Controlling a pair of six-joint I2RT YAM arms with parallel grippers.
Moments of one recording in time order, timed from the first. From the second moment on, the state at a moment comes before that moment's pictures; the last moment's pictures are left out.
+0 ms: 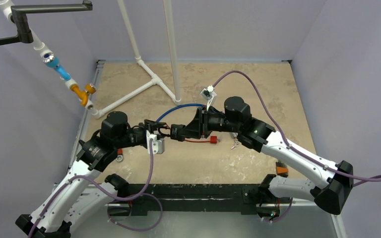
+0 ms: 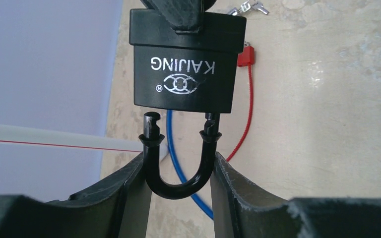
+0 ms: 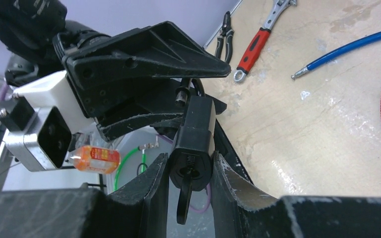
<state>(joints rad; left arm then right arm) -0.55 0.71 0.85 -0.57 0.59 0.97 0.85 1.13 1.00 -0.12 -0.46 0.72</state>
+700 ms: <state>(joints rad) -0.57 0.50 0.71 -0.63 0.60 1.29 0.72 1.20 0.91 -0.06 -0.37 0.88</state>
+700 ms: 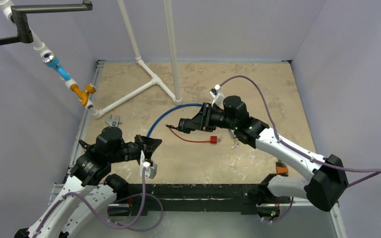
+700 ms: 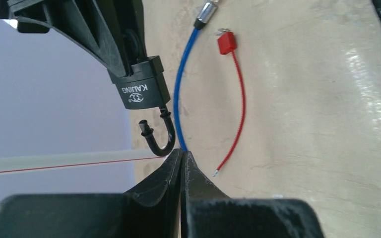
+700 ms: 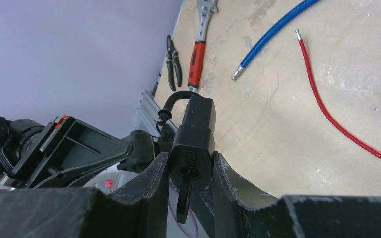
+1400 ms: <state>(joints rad) -0.53 0.82 0.96 -0.65 0.38 0.68 0.88 1.28 0.63 0.08 -0.37 0.64</state>
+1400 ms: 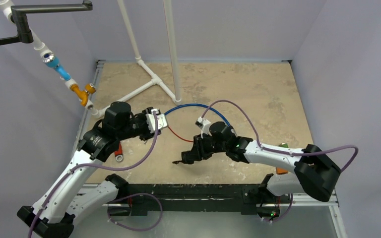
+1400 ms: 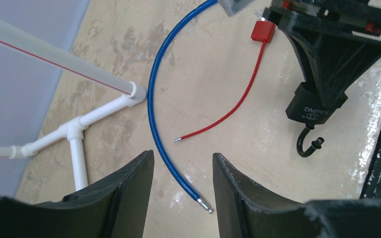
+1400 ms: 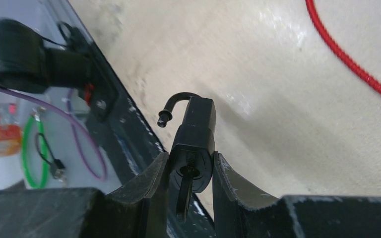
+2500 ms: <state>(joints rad) -0.38 0.85 1.08 -0.84 0.21 0.34 0.88 1.12 0.74 -0.10 -0.15 0.49</state>
